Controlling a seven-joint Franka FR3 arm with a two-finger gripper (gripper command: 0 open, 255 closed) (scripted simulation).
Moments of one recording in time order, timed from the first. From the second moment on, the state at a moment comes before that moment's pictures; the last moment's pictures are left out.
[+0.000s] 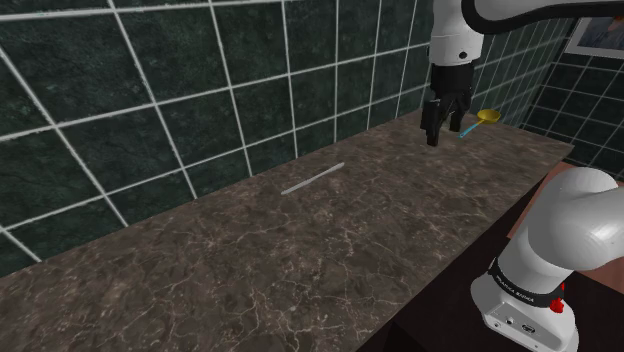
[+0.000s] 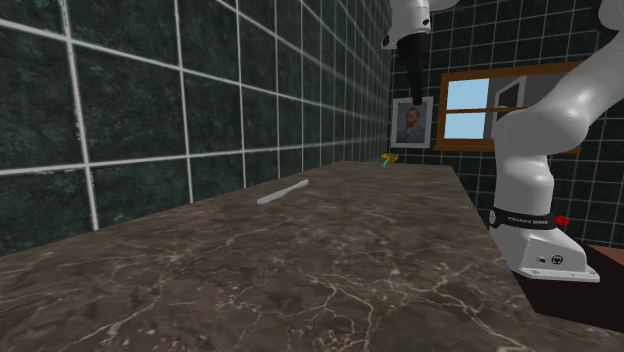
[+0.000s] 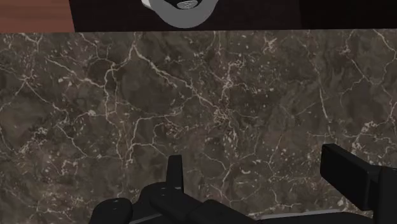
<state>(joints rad) 0.01 -0.82 0.04 -2.42 0.01 1.45 0.13</state>
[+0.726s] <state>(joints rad) 0.09 -0.53 -0.07 -2.36 -0.11 1.71 -0.27</state>
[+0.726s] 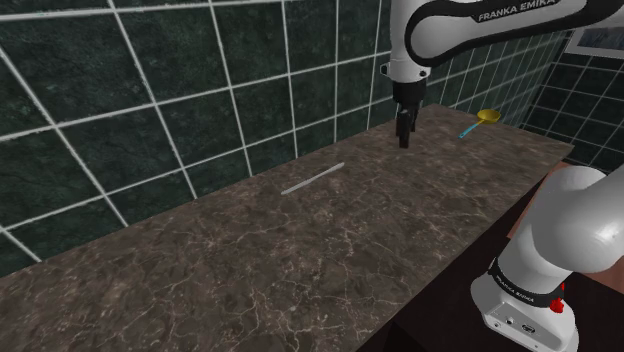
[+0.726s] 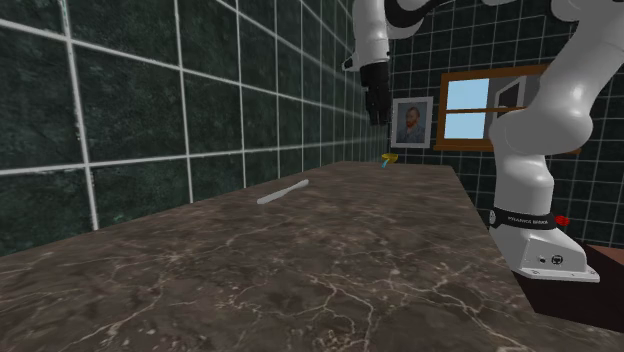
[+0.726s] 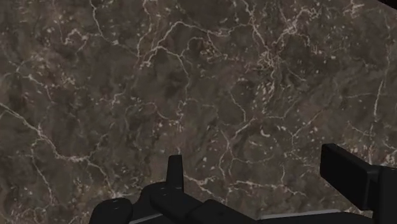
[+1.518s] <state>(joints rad) 0.20 -0.11 -0.10 -2.16 -0.15 1.98 -0.76</state>
